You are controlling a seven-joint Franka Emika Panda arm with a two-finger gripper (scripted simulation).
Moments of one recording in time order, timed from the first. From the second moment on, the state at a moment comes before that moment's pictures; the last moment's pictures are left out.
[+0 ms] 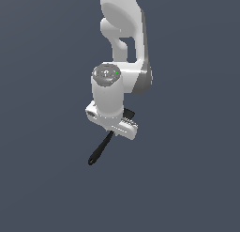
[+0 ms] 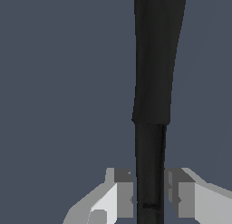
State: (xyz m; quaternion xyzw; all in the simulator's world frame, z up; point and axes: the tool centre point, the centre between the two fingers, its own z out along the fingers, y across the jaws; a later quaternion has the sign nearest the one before) arm 0.046 -0.033 0.147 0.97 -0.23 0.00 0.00
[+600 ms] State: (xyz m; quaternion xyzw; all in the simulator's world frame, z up) arm 0.050 -0.088 0.283 0.97 -0.23 0.00 0.00
